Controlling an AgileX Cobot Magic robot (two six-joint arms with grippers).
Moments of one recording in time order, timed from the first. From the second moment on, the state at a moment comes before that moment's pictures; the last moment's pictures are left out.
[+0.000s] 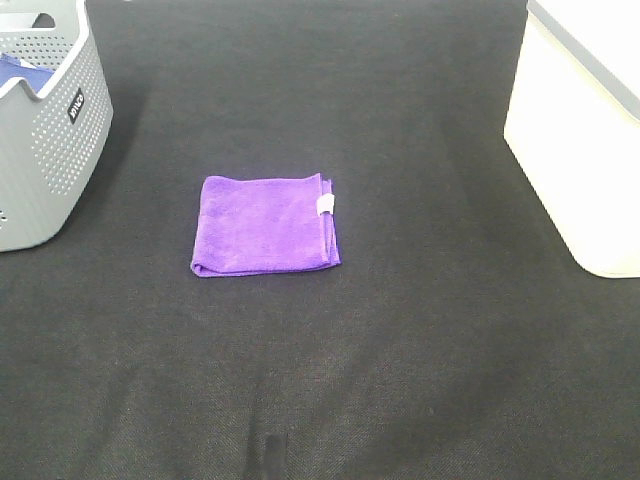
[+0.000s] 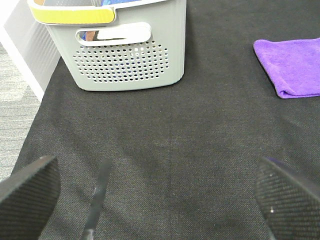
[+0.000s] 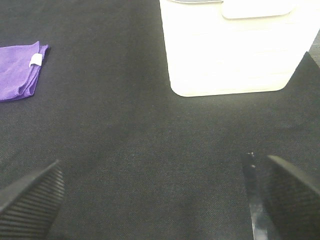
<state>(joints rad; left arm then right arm) 0.06 0.00 -0.51 0.00 1.05 0.08 -0.04 0.00 -0.50 0.01 1.07 -0.01</state>
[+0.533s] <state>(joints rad) 0.06 0.00 -0.51 0.00 1.05 0.08 -0.04 0.00 -0.50 0.01 1.07 -0.01</state>
